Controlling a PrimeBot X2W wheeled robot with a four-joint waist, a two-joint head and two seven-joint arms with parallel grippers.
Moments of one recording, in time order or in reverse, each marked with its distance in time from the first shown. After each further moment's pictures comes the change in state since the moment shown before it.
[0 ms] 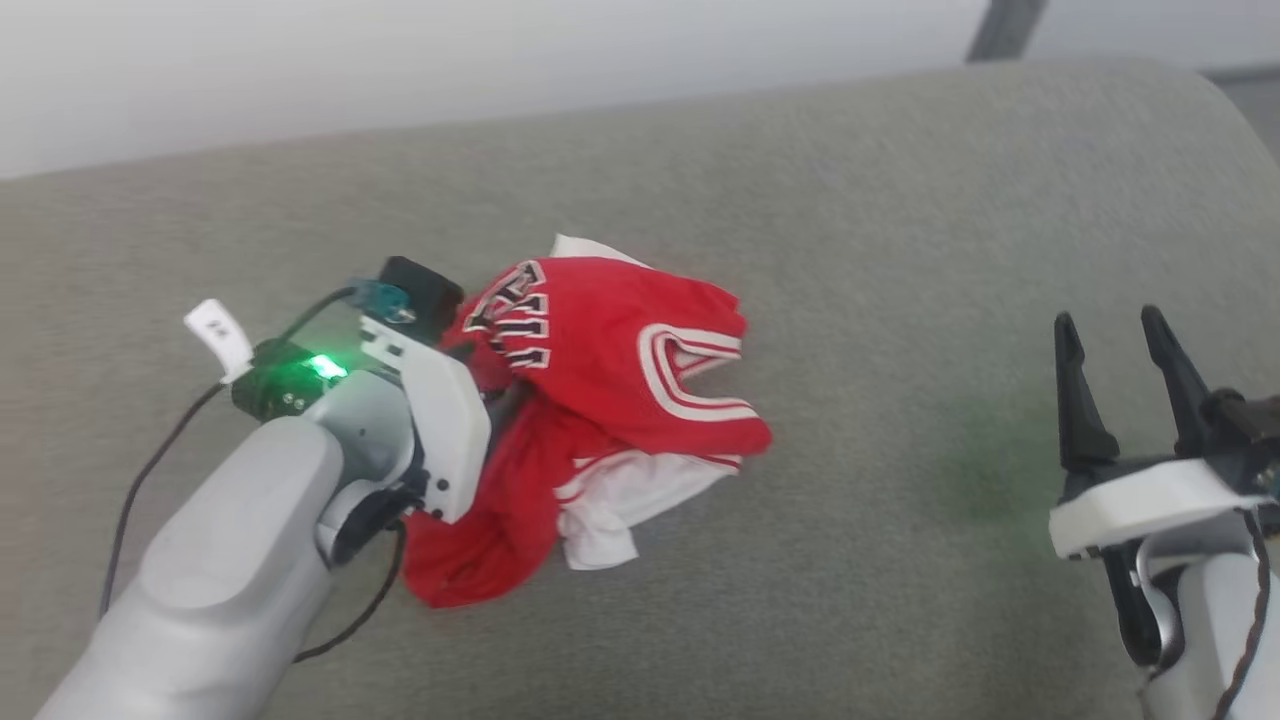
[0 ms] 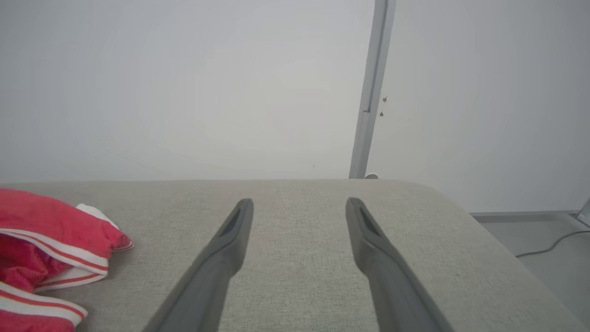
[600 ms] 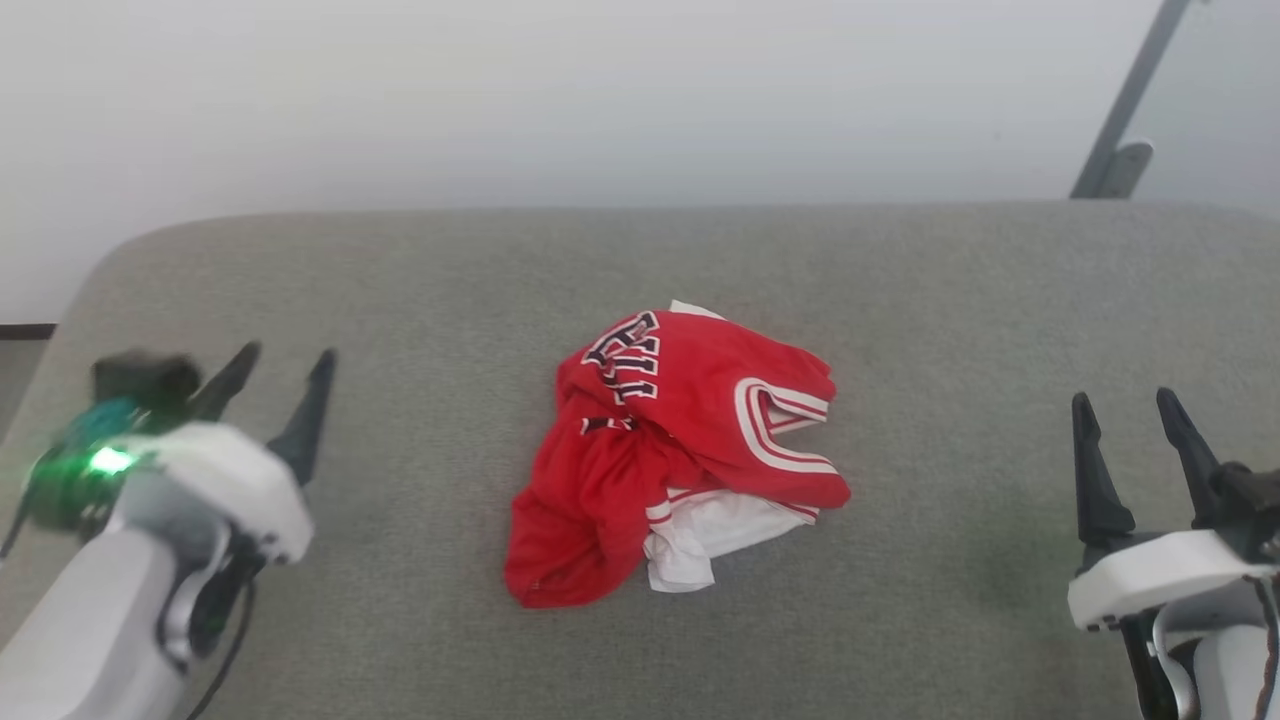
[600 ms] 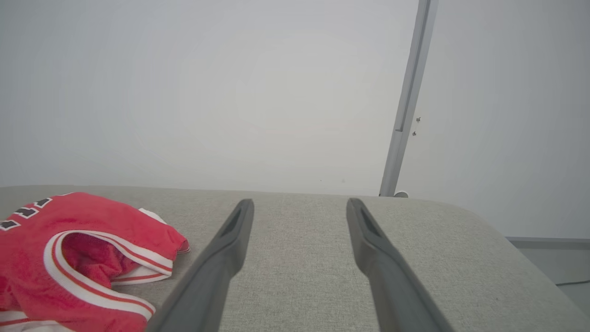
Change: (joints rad) left arm 0.244 0.133 0.235 -0.056 -0.040 0.123 -0.439; right arm 0.110 -0.007 -0.035 0.005 -0.013 0.000 0.000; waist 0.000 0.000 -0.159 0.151
